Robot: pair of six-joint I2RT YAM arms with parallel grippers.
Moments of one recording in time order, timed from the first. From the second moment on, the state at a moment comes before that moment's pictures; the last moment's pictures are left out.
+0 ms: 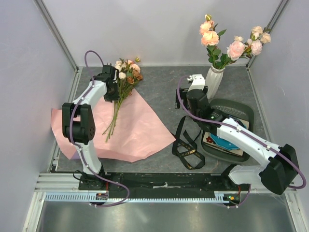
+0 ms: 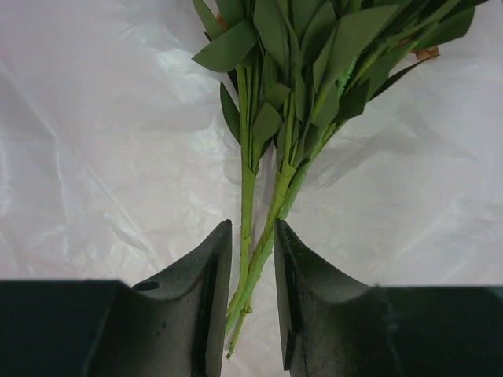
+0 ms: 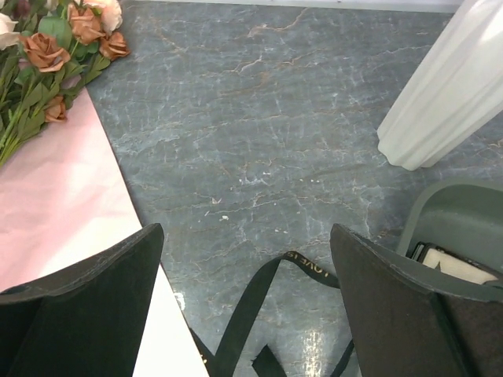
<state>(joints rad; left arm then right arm) -0.13 1.90 1.52 -0.72 -0.14 -0.19 0.70 1.27 1.02 -0.15 0.55 0.30</state>
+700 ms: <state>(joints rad) -0.11 2.08 1.58 -0.75 -0.13 -0.19 0.71 1.25 1.01 -0.15 0.46 0.32</state>
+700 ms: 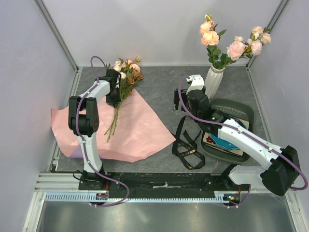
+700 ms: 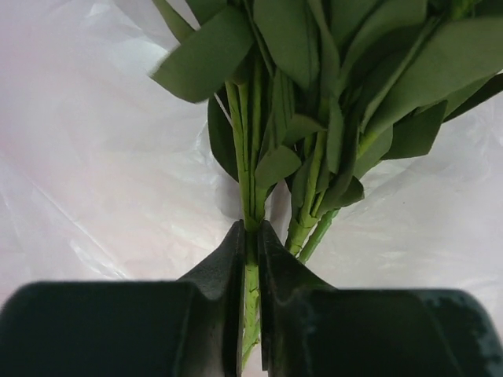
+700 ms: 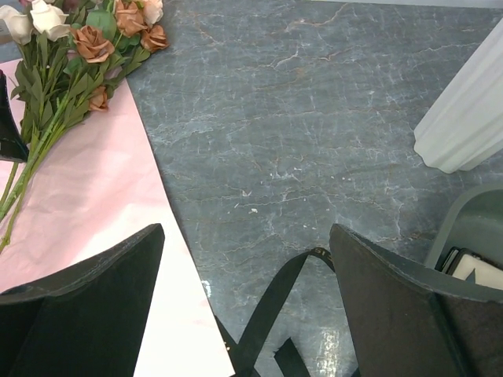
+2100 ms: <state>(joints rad) -0.25 1.28 1.23 -0.14 0.77 -0.34 0.76 1.60 1.60 -0.01 0.05 0.54</state>
